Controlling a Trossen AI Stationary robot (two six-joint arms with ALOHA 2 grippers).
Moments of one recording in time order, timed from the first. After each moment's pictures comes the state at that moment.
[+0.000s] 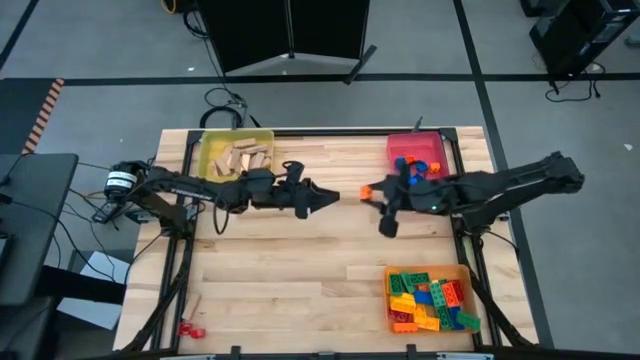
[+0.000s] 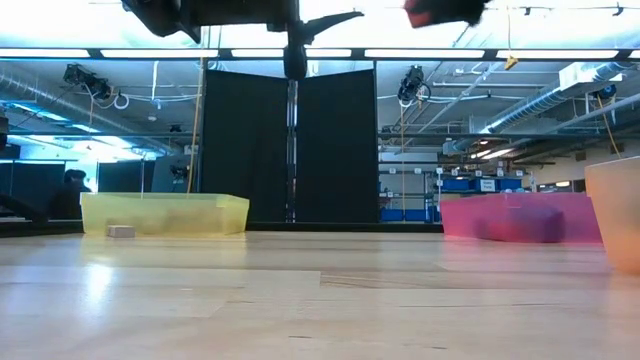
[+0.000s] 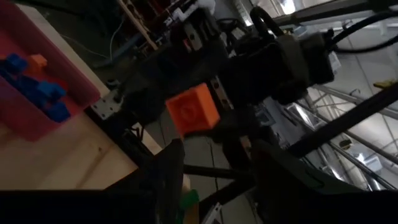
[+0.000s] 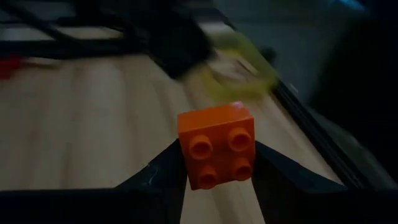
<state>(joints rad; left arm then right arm) 0.01 1.49 0.89 0.71 0.01 -0.94 0.21 1.14 1.02 -0.40 0.48 0.13</state>
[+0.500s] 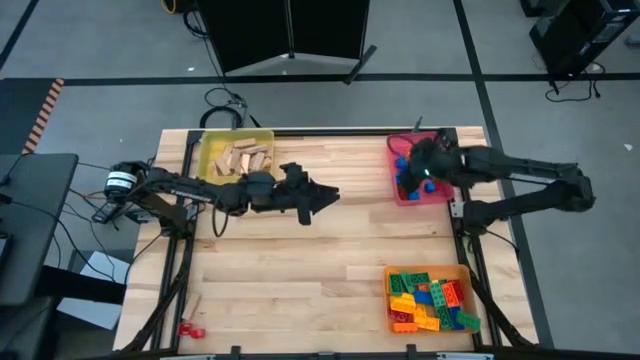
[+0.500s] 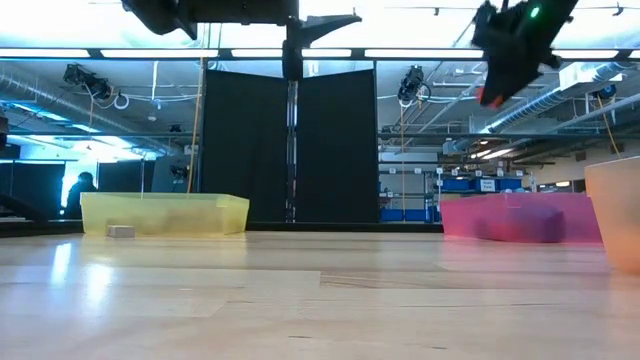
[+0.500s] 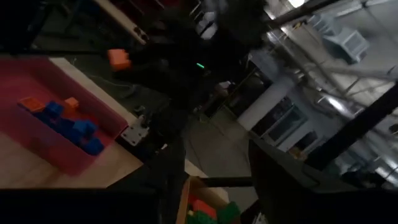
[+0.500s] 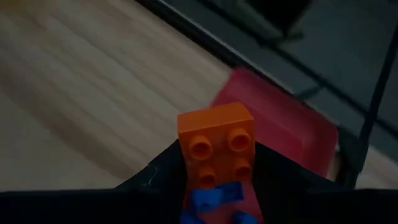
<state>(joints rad) -0.01 1.49 0.89 0.71 -0.09 -0.73 -0.16 1.01 1.02 -1.08 0.59 0.57</state>
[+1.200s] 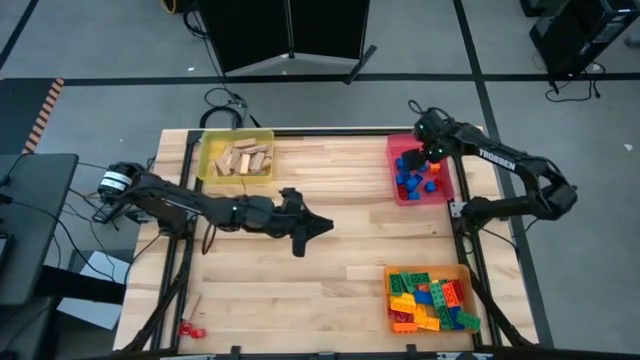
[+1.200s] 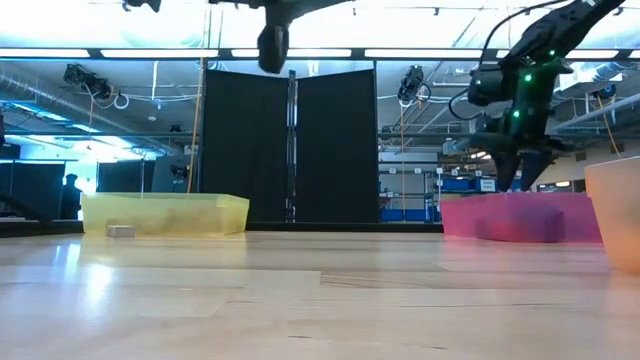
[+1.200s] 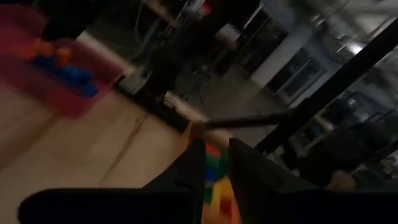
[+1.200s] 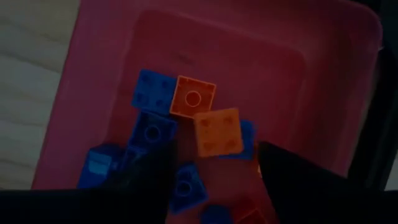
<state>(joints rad) -0.19 1.46 0.89 0.51 -0.19 -0.67 -0.93 1.22 0.79 -0.81 0.14 0.31</state>
